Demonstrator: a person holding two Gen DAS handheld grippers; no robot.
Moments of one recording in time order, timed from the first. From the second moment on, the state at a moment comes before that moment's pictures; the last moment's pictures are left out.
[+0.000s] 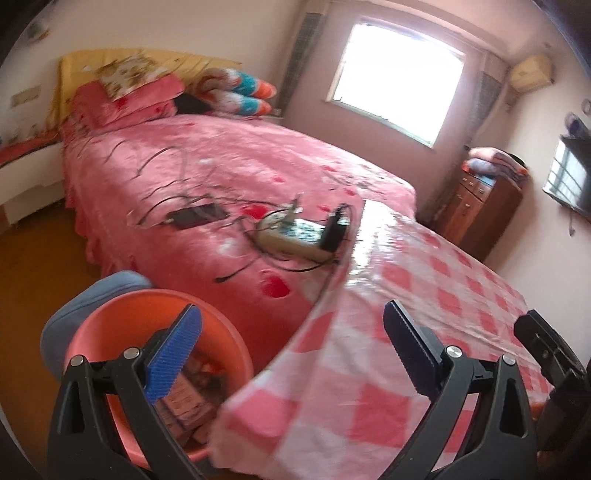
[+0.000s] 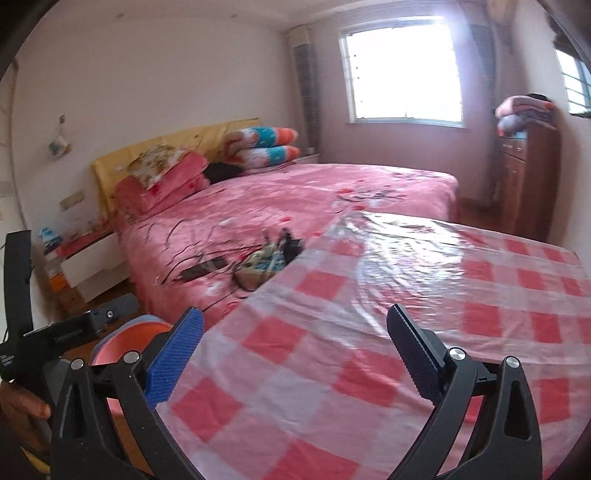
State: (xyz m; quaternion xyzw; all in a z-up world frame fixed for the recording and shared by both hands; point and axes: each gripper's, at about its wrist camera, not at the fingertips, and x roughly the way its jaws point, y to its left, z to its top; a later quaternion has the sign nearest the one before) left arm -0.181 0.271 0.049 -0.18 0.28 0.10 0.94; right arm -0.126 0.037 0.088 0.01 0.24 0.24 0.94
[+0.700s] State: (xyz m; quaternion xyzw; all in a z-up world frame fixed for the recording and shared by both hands) left arm -0.128 0.133 0.073 -0.09 0.30 0.02 0.95; right arm -0.119 -0.092 0.081 0.04 0.23 0.12 0.97
